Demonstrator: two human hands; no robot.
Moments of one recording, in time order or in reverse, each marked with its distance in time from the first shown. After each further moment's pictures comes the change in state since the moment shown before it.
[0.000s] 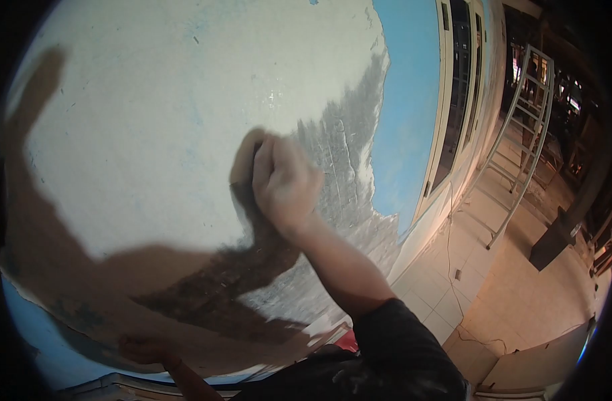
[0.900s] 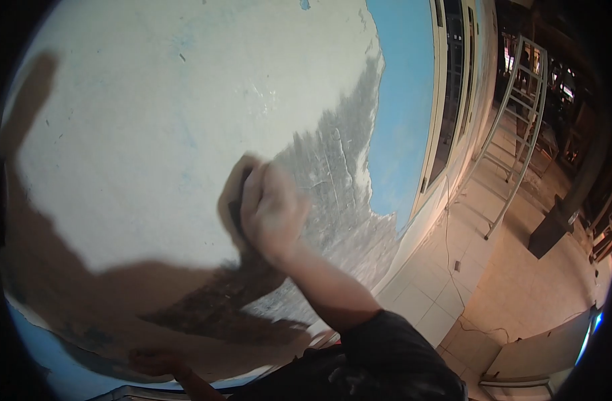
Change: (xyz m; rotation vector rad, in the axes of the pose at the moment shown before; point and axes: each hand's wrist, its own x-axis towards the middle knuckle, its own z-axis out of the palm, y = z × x) left_hand -0.002 -0.006 0.001 0.107 0.008 0.163; right_hand -0.012 -0.014 0.008 -0.017 0.044 0.139
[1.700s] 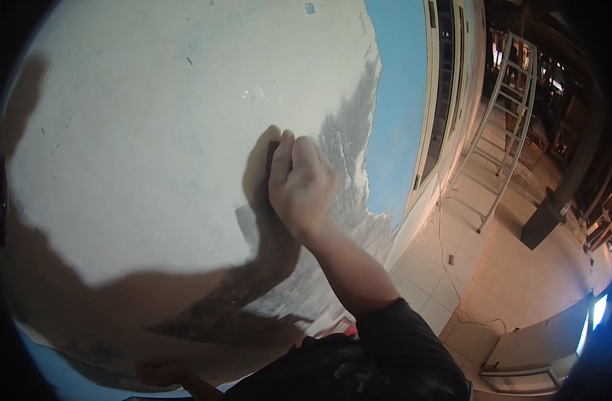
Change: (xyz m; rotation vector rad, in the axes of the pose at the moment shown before) left_hand -0.007 -0.021 0.004 -0.003 0.005 0.106; right_hand 0.033 0.012 -0.006 -0.072 -0.107 0.095
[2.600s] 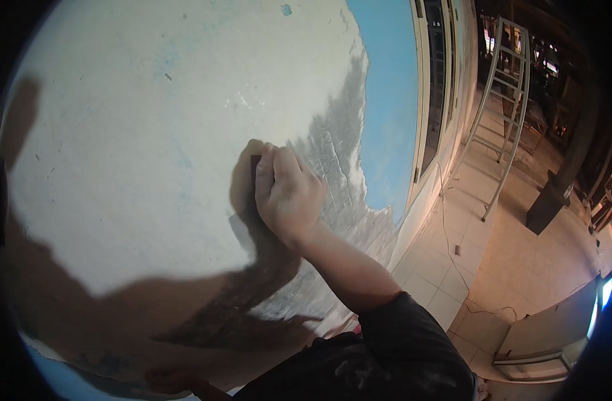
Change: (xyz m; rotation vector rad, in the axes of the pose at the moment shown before) left_hand 0.010 0.011 -0.003 0.199 0.016 0.107; right_hand -0.005 -0.002 0.000 -0.039 -0.001 -0.082
